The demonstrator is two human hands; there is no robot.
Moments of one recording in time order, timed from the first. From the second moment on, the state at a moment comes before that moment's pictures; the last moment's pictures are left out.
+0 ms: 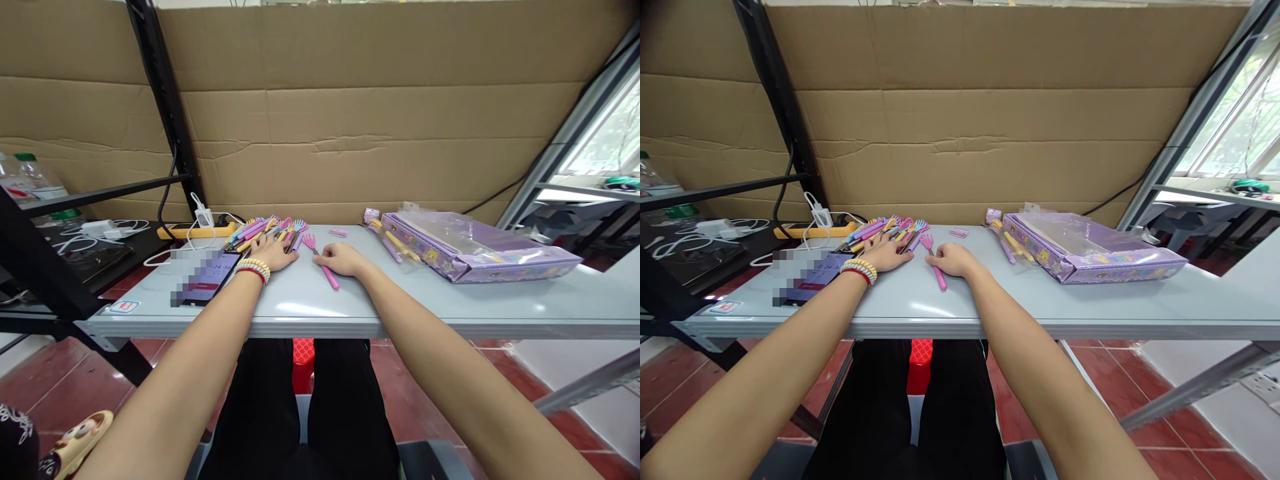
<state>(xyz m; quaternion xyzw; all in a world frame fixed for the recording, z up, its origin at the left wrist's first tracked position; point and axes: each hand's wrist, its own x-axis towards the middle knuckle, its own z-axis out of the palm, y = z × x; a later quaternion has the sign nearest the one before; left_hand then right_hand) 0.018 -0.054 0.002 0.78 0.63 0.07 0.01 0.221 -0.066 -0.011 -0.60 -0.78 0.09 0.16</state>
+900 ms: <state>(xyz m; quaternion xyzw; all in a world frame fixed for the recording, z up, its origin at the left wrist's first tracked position) 0.015 -0.053 0.001 0.79 0.60 0.09 -0.02 0.222 -0.063 -0.013 -0.60 -0.78 0.09 0.17</state>
